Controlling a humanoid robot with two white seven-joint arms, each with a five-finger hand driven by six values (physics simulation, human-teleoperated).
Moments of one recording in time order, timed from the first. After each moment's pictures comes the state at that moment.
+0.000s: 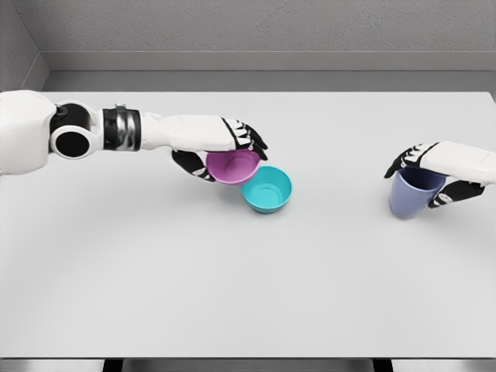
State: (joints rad) left arm -1.48 0.60 -1.92 -1.28 0.10 -0.61 0.04; right arm -0.58 -1.12 0.78 -1.43 0.08 -0.61 0.34
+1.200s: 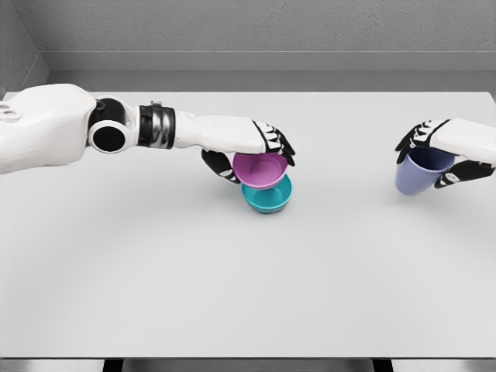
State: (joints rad) left arm -1.49 0.47 -1.93 -1.22 0.12 -0.61 0.03; right arm -0.62 -1.12 0.73 -1.44 0.07 -0.61 0.33
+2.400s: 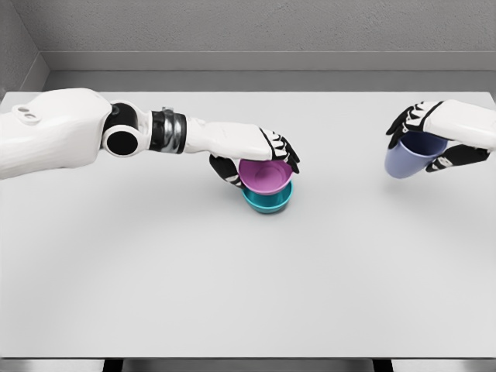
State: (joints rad) left arm -1.48 0.42 -1.96 -1.17 0.12 -0.61 0.03; right arm -0.67 -1.11 0.73 -1.49 0.07 -0.61 0.32
